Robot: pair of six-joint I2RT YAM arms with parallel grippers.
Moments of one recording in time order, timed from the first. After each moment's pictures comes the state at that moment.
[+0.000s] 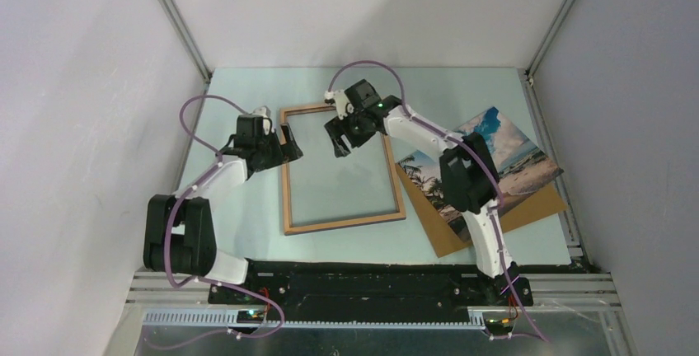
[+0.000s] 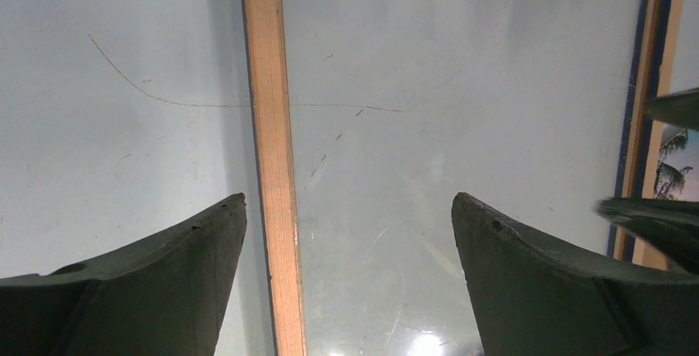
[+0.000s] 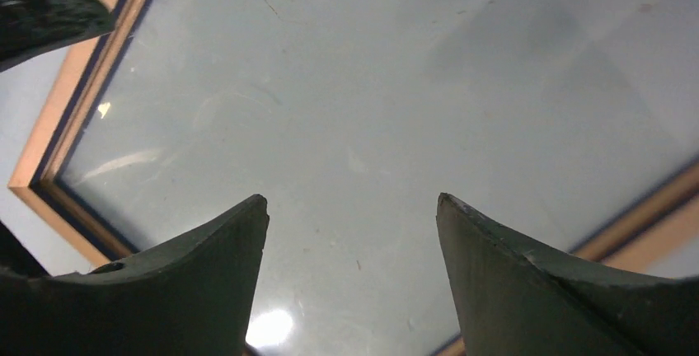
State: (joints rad) left arm -0.11 1.43 0.83 -0.21 0.14 -0.41; right arm 0.68 2.22 1.90 -0.63 -0.28 -0.03
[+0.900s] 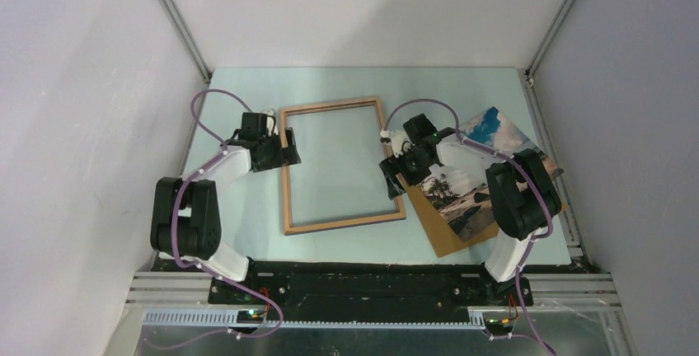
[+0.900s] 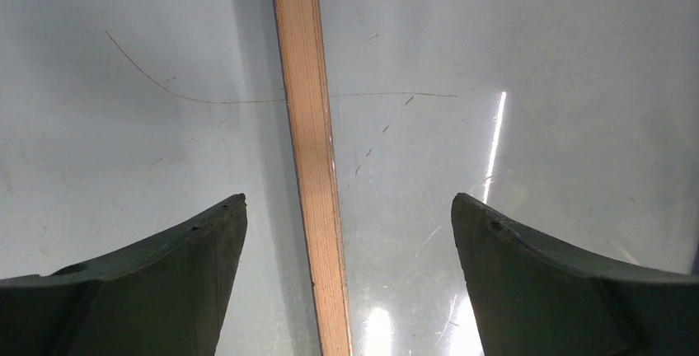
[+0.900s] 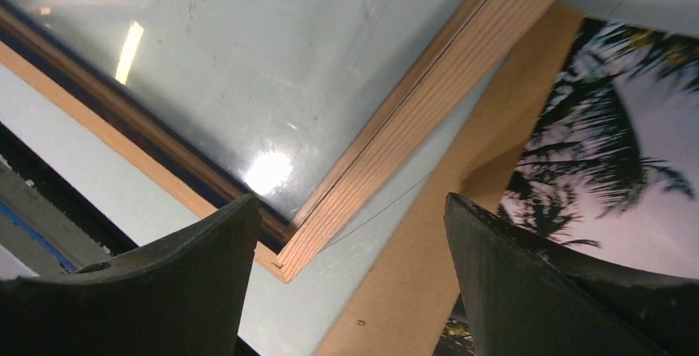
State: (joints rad) left arm -0.10 1.54 0.91 -0.31 0.11 -0.28; right arm 0.49 1.77 1.16 -0.58 -0.38 -0.14
